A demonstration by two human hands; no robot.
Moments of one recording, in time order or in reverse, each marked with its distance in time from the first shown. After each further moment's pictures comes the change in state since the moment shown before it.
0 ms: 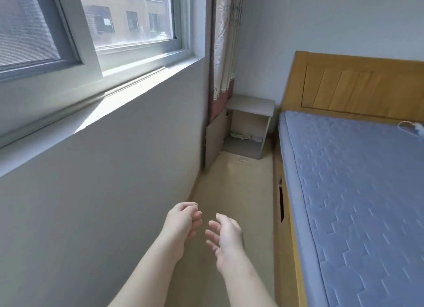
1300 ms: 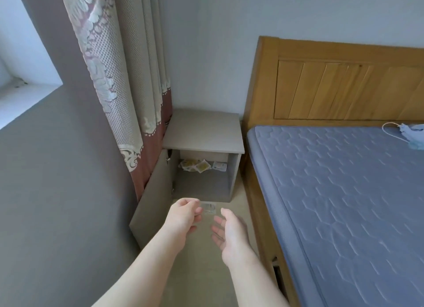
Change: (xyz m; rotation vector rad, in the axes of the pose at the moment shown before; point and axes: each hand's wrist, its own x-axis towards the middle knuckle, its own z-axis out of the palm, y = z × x) left_hand 0.702 0.342 0.363 0.218 -0.262 -0.081; right_hand 0.657 -0.475 0.138 0.190 0.244 -0.005
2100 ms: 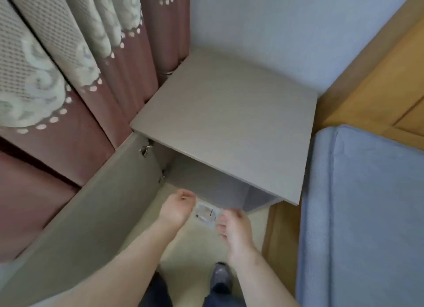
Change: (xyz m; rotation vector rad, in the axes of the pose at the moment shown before) left_hand 0.506 -0.002 0.108 0.188 0.238 -0.202; right_hand 0.513 -0.105 0.084 -0.579 -0.116 0.162
